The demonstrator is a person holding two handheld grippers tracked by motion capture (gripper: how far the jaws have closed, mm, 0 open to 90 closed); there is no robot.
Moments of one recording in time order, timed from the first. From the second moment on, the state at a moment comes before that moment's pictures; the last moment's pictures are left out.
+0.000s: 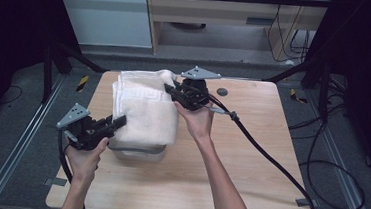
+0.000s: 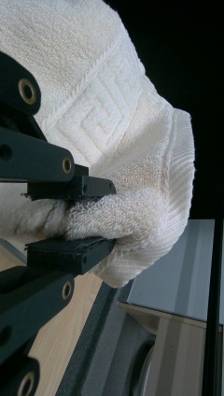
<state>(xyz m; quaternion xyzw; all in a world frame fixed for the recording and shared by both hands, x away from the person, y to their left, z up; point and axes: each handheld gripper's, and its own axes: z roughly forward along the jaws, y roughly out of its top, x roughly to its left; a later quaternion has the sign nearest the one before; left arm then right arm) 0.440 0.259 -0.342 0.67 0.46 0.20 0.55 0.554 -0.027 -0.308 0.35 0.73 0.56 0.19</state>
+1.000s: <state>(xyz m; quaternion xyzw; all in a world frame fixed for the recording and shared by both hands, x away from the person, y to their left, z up) 0.468 0.287 -0.363 0.66 0.49 0.21 0.53 0.586 0.009 -0.340 0.36 0.73 0.55 0.18</state>
